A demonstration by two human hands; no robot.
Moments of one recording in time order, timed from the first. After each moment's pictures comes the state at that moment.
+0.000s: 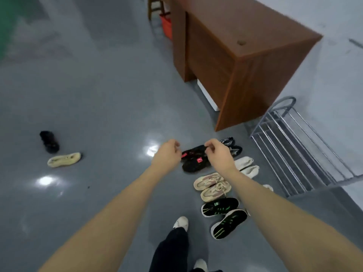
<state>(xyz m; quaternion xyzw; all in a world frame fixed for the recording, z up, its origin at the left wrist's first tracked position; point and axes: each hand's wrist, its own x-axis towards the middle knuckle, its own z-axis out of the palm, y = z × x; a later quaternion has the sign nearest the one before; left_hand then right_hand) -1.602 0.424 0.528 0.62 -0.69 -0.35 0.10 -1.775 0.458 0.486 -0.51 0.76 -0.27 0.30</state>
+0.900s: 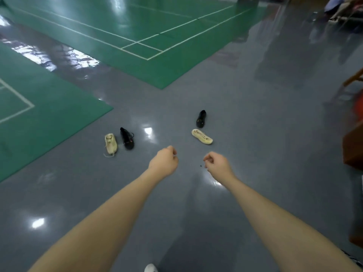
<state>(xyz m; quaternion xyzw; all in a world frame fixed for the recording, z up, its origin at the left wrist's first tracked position) -1.111 0.680 0.590 0.87 -0.37 -0.23 0.20 -1.258 0.549 0.541 -0.79 0.44 -0.09 0.42</state>
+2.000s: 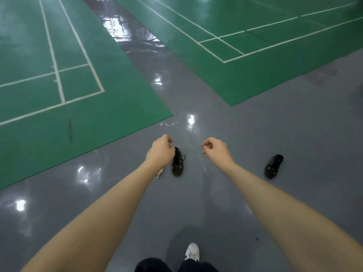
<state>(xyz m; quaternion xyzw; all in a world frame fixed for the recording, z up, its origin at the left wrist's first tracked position) -0.599 0.602 0.578 0.93 -0.13 -0.17 0.31 -0.665 0.421 0.540 -0.86 0.26 -0.01 0.45</state>
